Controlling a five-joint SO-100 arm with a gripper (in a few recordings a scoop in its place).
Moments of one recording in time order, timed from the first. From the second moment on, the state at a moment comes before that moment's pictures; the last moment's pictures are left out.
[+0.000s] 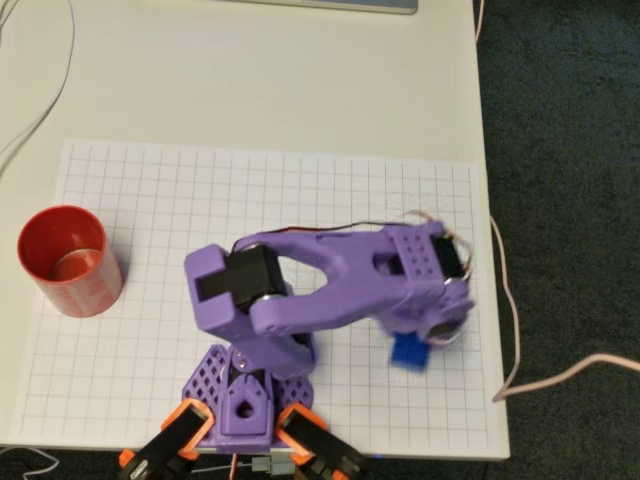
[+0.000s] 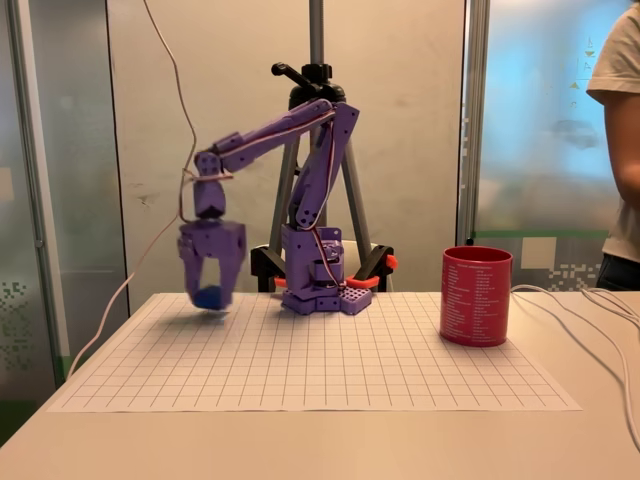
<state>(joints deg) 73.2 116.3 131.0 69.3 26.7</state>
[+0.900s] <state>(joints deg) -35.4 129.8 107.5 75.6 16.3</state>
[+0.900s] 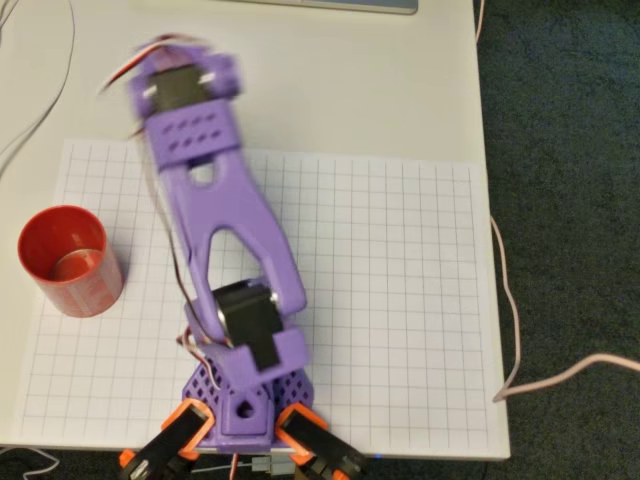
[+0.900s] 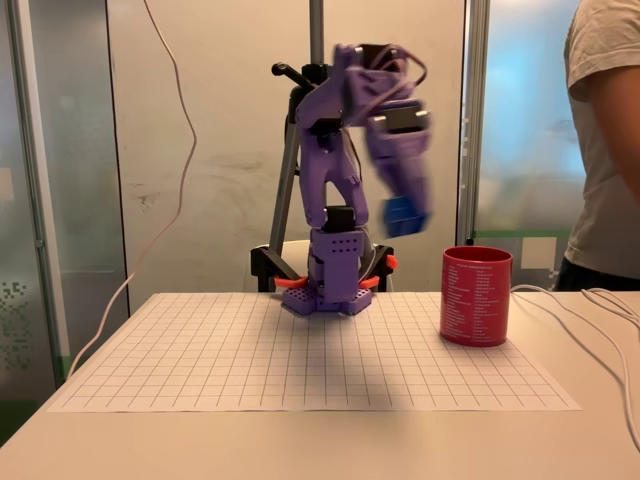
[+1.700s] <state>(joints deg) -72.6 135.4 113.6 80.8 13.4</state>
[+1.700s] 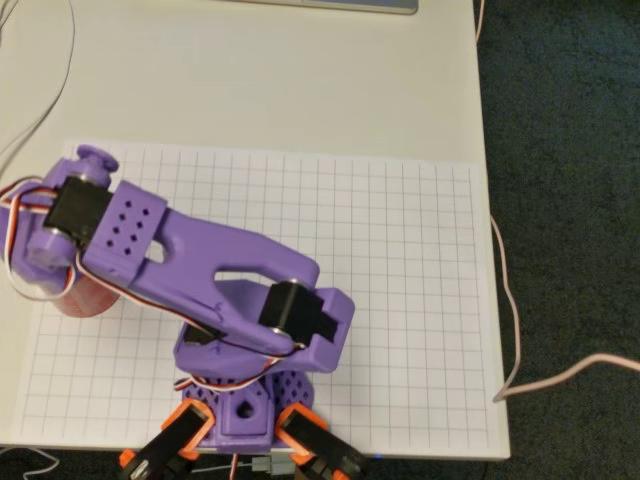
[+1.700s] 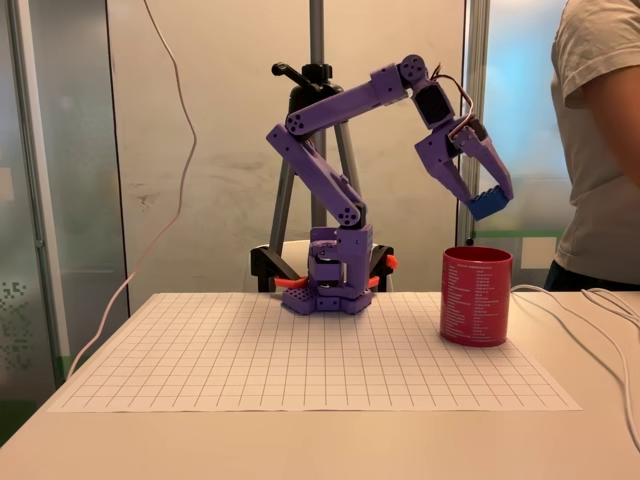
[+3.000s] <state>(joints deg) -65.2 132.8 116.8 86.3 17.2</state>
